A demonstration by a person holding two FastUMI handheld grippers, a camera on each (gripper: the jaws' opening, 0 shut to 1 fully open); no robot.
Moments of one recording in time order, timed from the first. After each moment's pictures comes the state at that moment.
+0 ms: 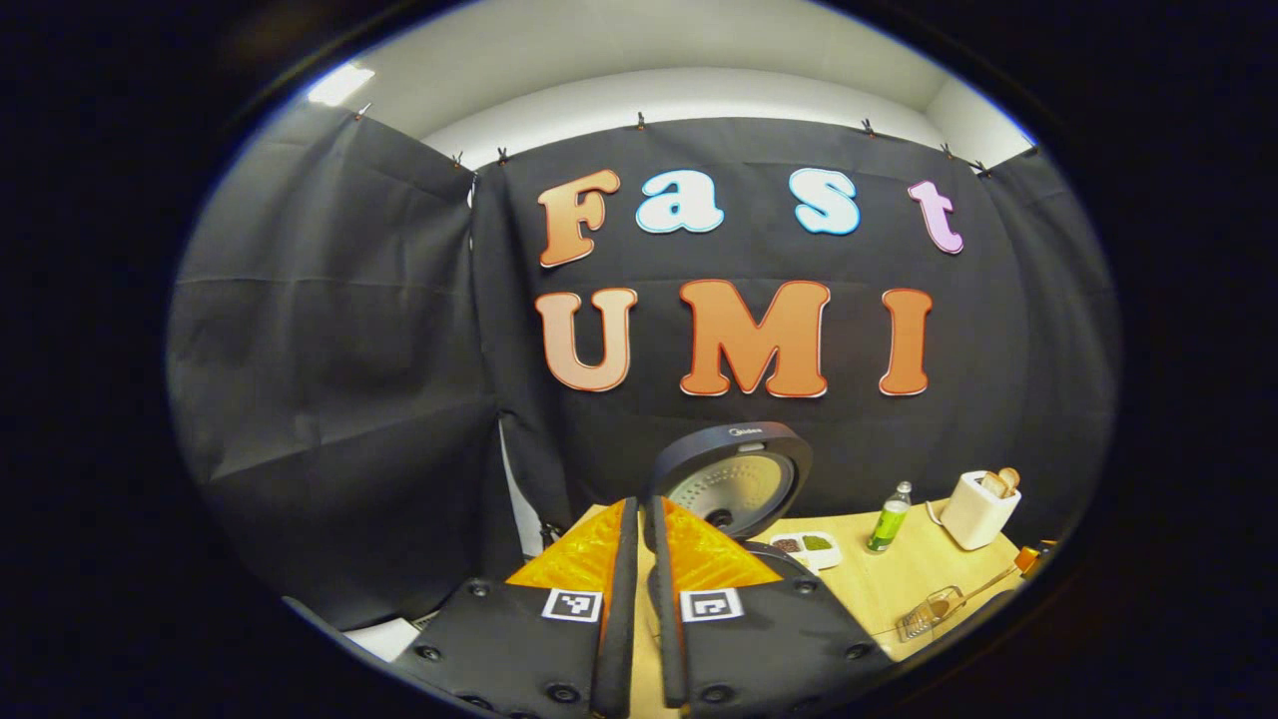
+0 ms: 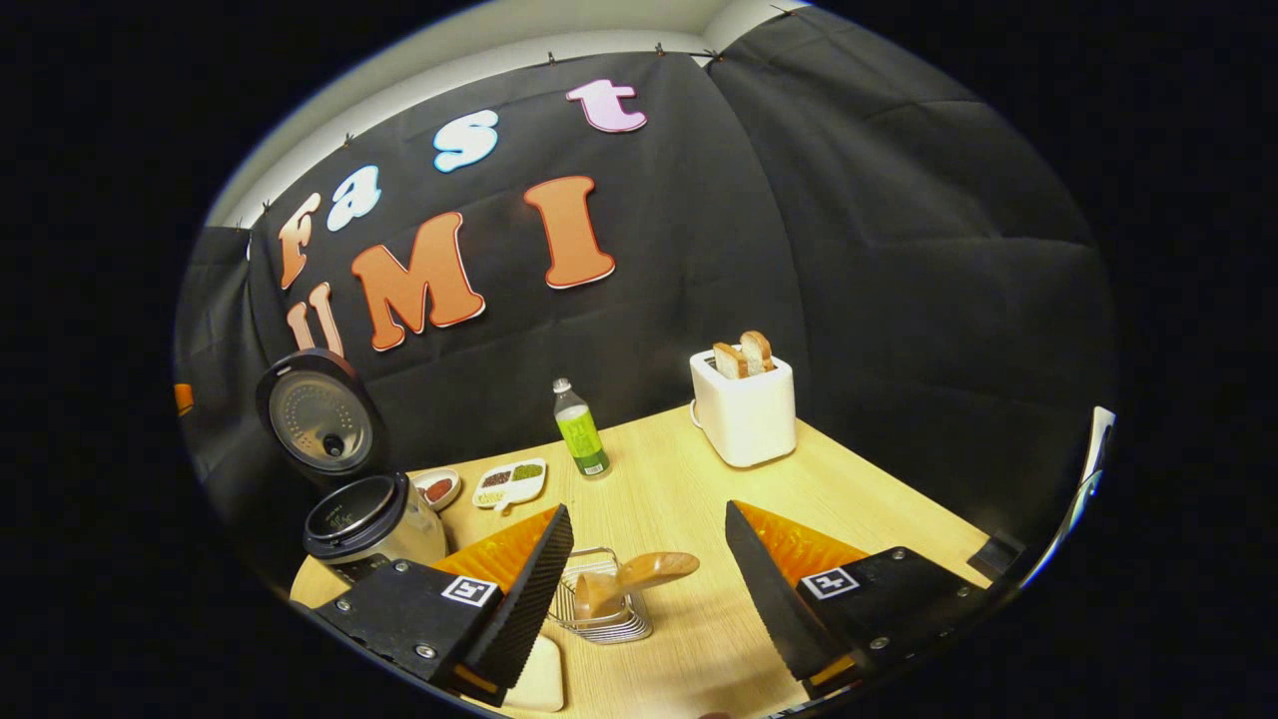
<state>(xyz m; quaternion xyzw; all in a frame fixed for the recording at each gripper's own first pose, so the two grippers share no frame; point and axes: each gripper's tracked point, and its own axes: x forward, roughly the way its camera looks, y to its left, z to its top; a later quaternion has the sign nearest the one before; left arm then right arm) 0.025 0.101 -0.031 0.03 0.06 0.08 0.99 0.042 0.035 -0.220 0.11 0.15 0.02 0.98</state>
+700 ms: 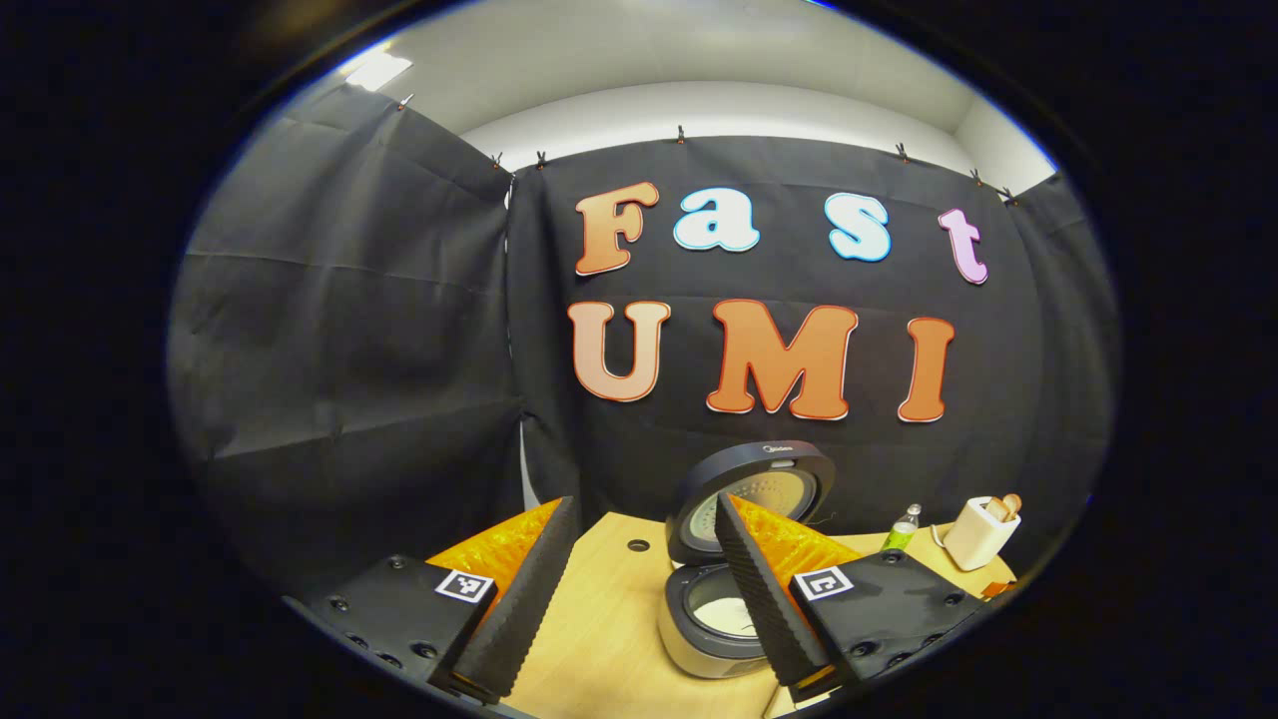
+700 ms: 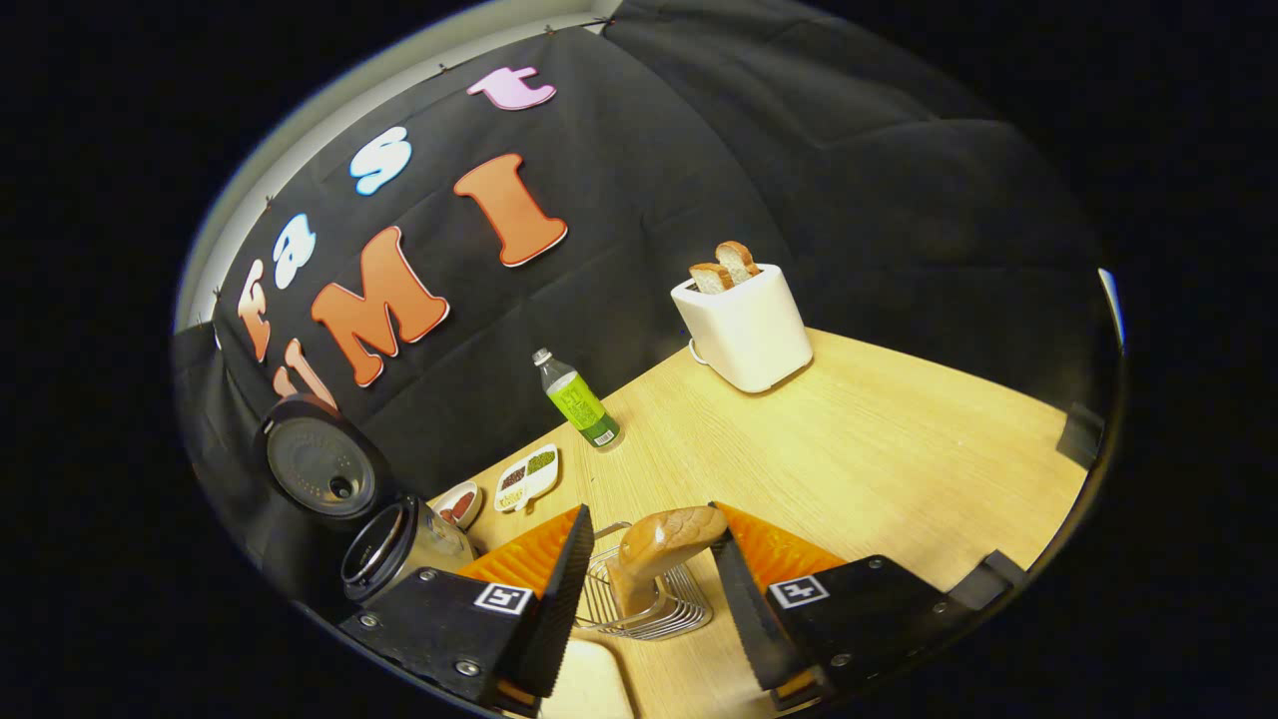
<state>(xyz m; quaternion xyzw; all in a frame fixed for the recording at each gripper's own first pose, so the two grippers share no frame) 0.010 0.136 -0.025 0.02 0.04 0.12 0.99 0.061 0.063 -0.274 0.27 0.20 0.01 0.94</state>
